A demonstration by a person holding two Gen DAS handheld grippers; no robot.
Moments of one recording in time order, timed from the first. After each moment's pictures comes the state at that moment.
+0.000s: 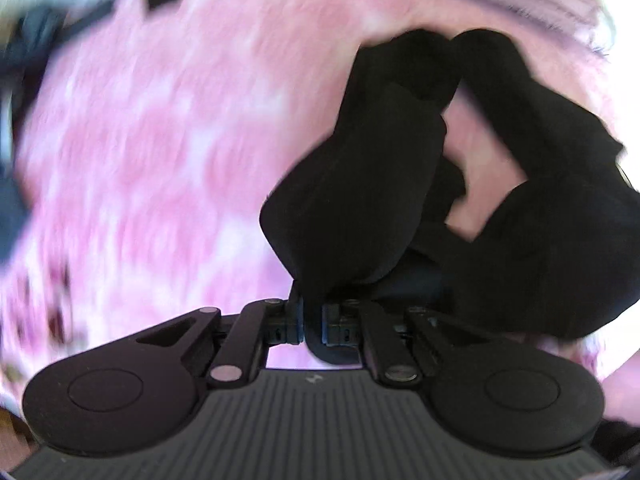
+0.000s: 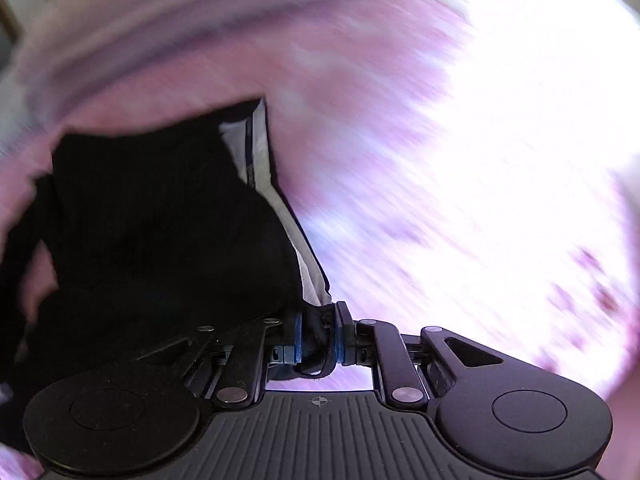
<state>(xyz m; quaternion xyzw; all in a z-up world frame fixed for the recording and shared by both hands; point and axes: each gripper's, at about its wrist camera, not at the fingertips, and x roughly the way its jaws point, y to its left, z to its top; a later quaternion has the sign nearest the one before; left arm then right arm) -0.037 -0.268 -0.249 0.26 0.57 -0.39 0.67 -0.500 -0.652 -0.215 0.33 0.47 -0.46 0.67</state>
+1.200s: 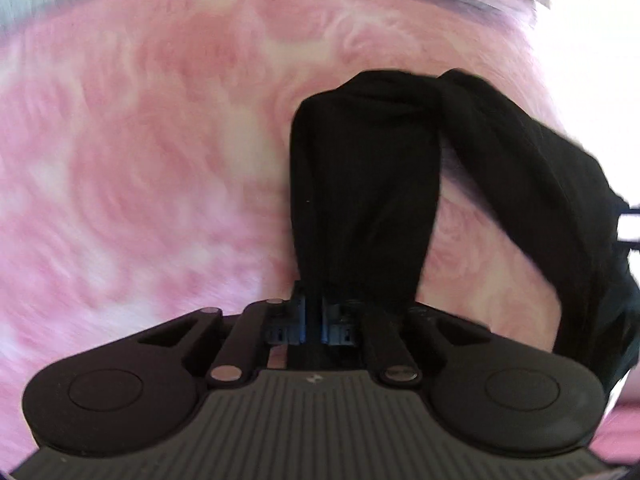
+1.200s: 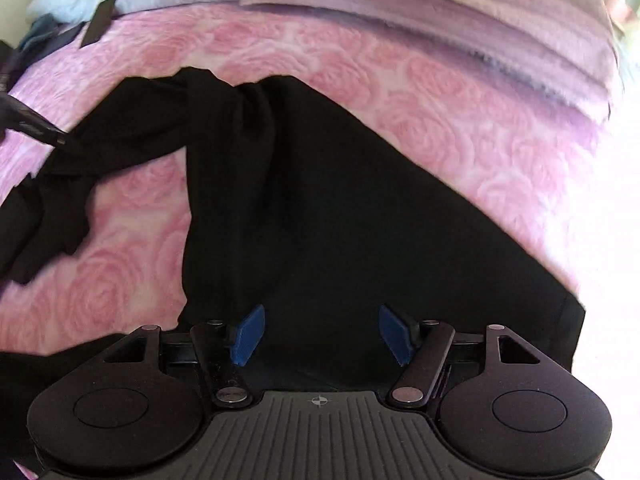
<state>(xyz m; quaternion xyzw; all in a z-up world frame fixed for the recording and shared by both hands) 0.101 -0.470 -0.319 0.29 0.46 -0.57 0.61 -0.237 -0.621 -0.274 0.12 0.55 -0.22 0.80</state>
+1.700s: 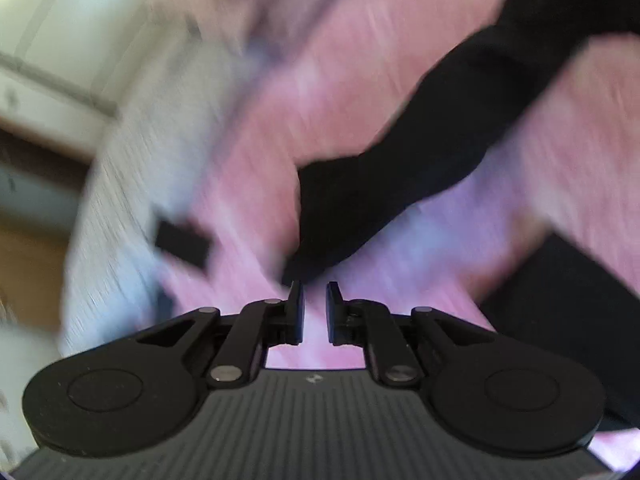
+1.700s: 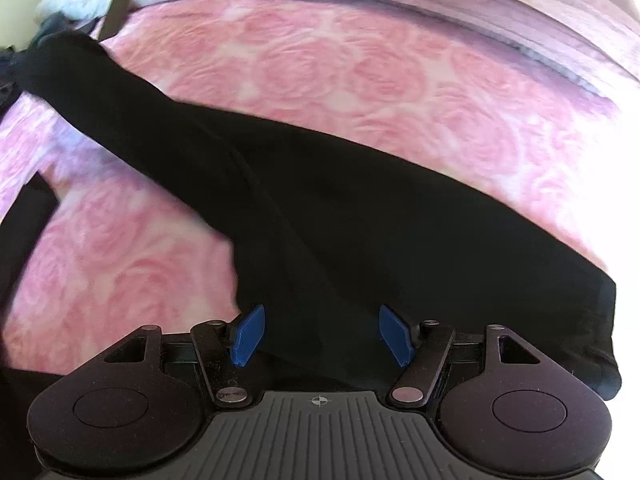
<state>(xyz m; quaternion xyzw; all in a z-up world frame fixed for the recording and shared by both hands) 0.081 -0.337 -0.283 0.59 0.21 -0.47 0.62 -0.203 -0.585 -0.281 0.13 0.55 -0.18 0.80</state>
